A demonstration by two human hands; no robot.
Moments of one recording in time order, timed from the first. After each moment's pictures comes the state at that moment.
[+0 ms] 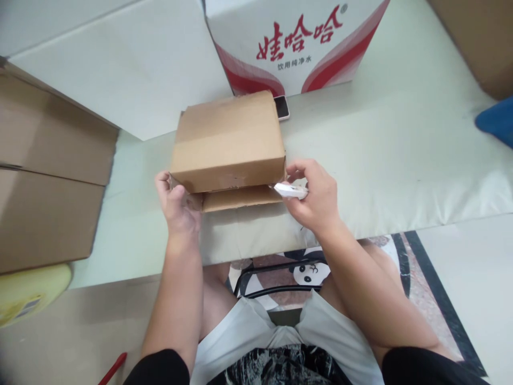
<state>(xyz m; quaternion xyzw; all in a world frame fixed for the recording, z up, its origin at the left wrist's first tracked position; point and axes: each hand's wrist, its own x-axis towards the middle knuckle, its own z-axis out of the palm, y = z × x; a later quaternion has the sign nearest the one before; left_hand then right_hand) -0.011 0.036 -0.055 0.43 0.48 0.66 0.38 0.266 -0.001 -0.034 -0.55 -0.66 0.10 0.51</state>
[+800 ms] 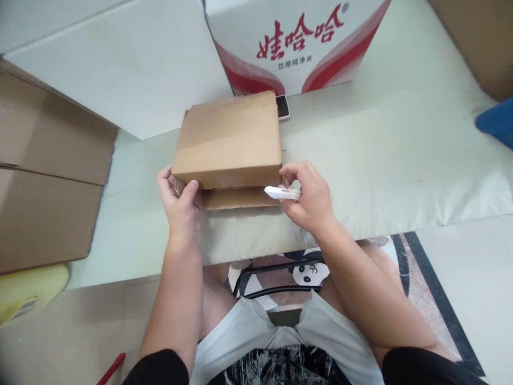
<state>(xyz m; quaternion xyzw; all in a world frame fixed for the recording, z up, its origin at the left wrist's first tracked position) -0.013 0.038 -0.064 0.51 0.54 0.61 0.29 0.264 0.000 -0.038 -0.53 -0.69 0.12 0.48</state>
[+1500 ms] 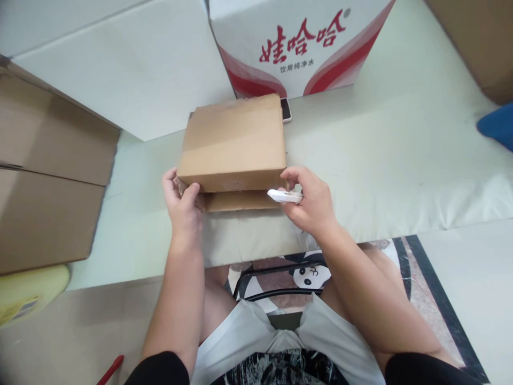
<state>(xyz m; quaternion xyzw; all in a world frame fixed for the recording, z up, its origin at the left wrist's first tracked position) -0.012 0.040 -0.064 0.48 0.55 0.61 0.31 0.263 0.000 -0.037 -0.53 -0.68 0.16 0.48</state>
